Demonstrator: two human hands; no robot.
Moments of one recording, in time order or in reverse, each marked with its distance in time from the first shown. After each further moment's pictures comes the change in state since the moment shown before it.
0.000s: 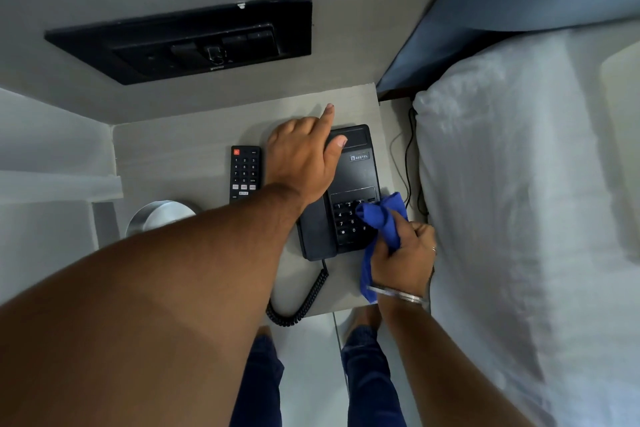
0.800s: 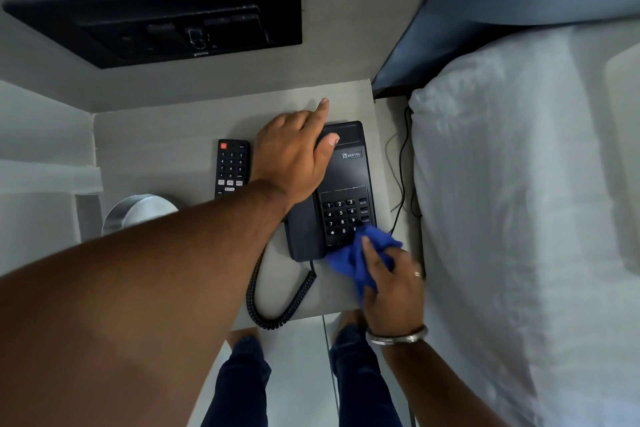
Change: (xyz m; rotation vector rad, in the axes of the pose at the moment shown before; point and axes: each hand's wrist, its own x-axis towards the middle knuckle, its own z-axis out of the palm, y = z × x) left_hand 0.001 -0.003 0.007 -0.019 0.056 0.071; right_hand -0.027 0.045 -0.008 -0.299 -0.150 -0.375
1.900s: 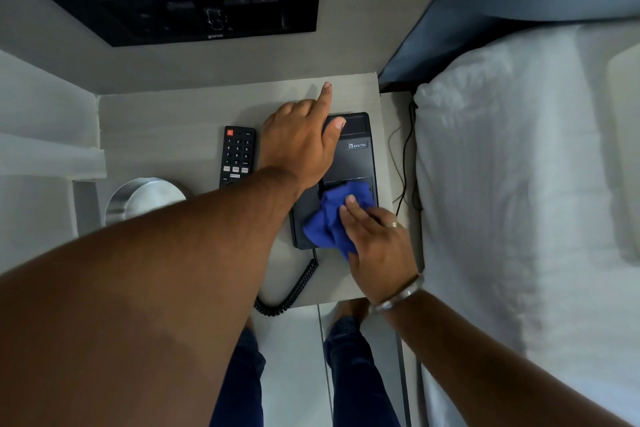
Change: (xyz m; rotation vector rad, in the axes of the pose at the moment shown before) left_hand 0.000 0.008 -0.007 0.021 -0.035 -0.116; right_hand 0.048 -0.038 -0.035 -0.053 -0.189 -0.313
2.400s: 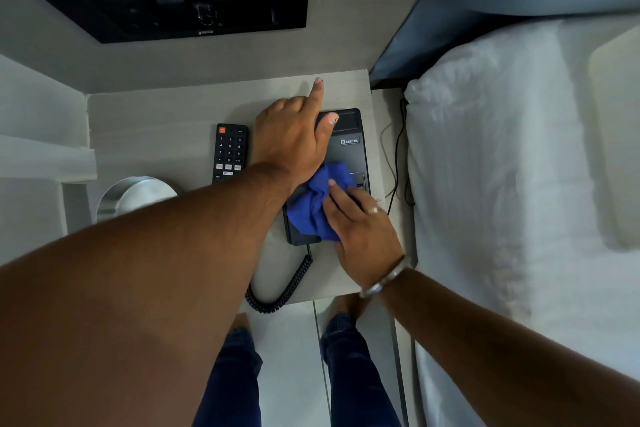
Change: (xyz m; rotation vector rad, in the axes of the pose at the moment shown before) left_hand 0.002 -0.003 0.007 0.015 0.055 0.037; right_hand 0.015 -0.002 0.000 -0.075 -0.037 -0.124
